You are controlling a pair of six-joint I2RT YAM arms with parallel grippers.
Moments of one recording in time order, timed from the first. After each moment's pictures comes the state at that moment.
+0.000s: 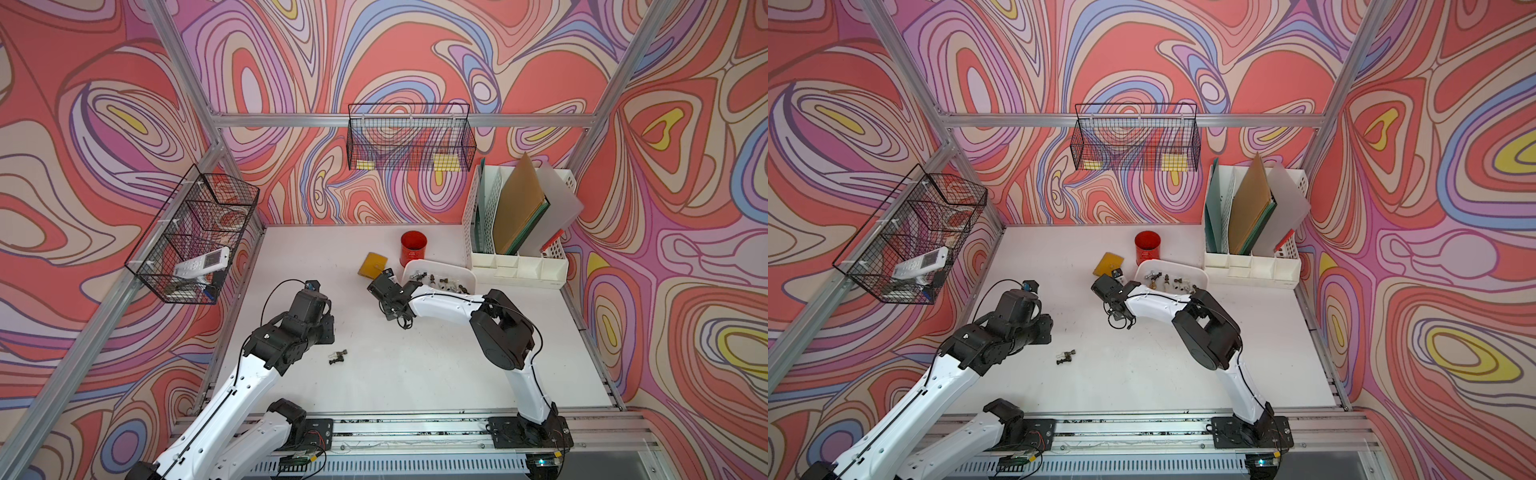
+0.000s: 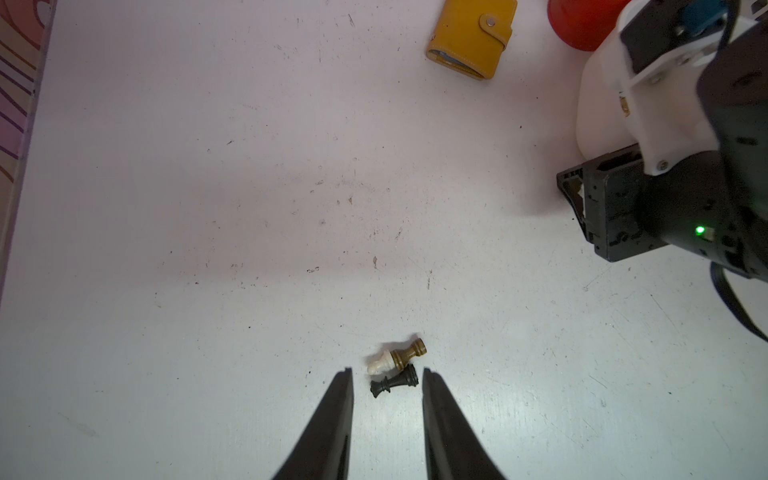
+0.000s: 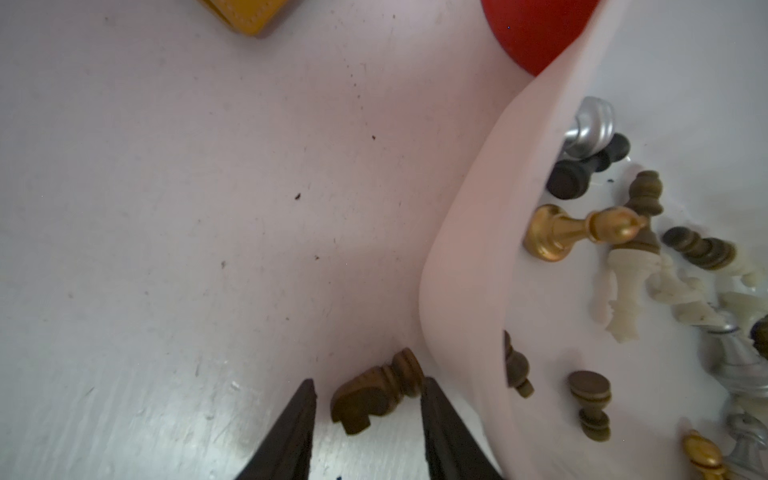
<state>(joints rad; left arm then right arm) -0.43 0.87 0.85 -0.91 -0.19 -0.40 0.86 2.16 1.58 -0.64 0.44 0.44</state>
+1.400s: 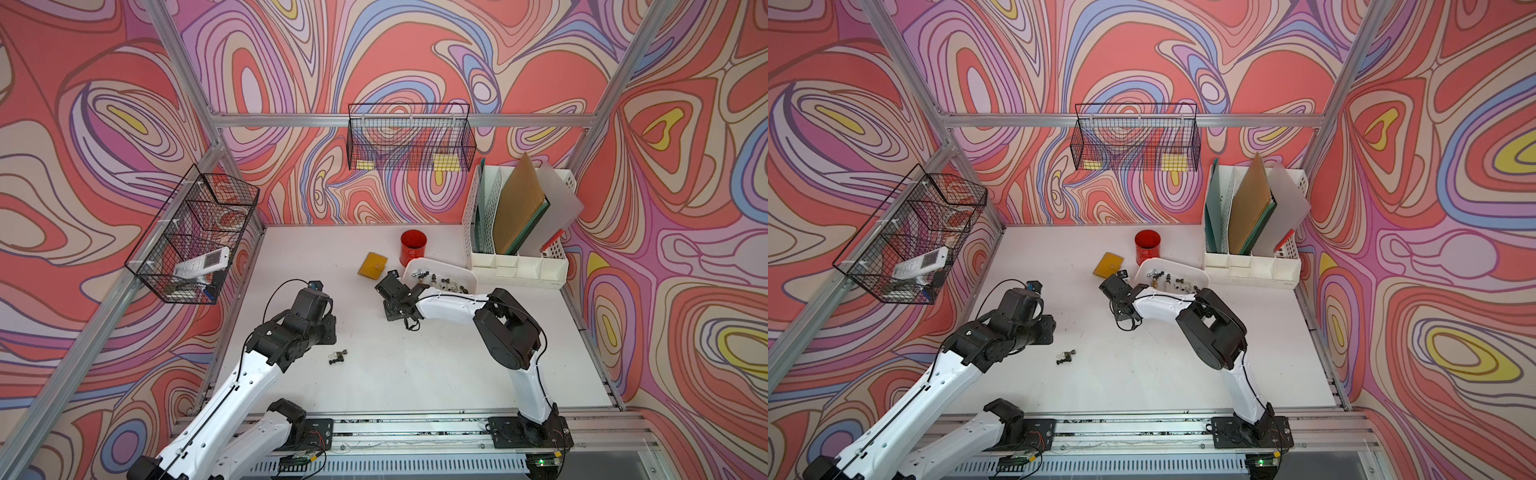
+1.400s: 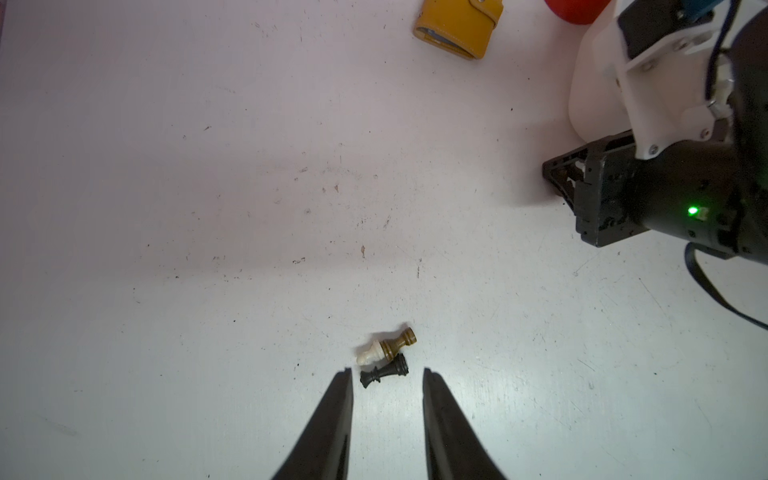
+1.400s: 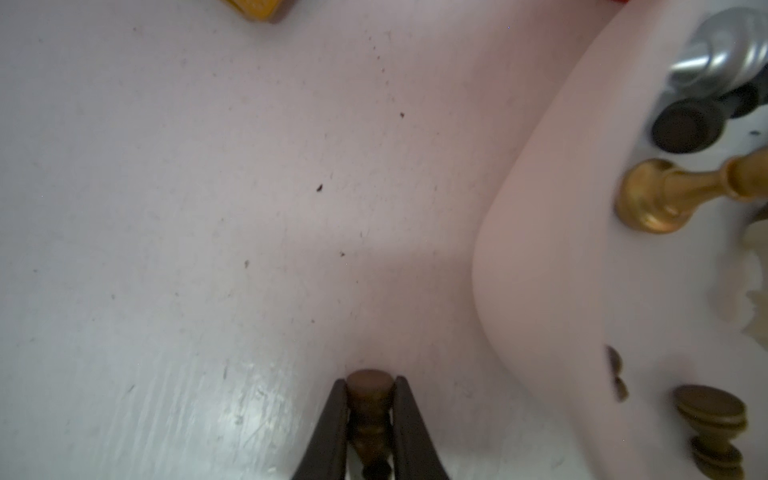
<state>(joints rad) -0.43 0.91 0.87 -0.93 -0.14 -0.40 0.83 2.11 1.46 -0.48 0.27 0.49</state>
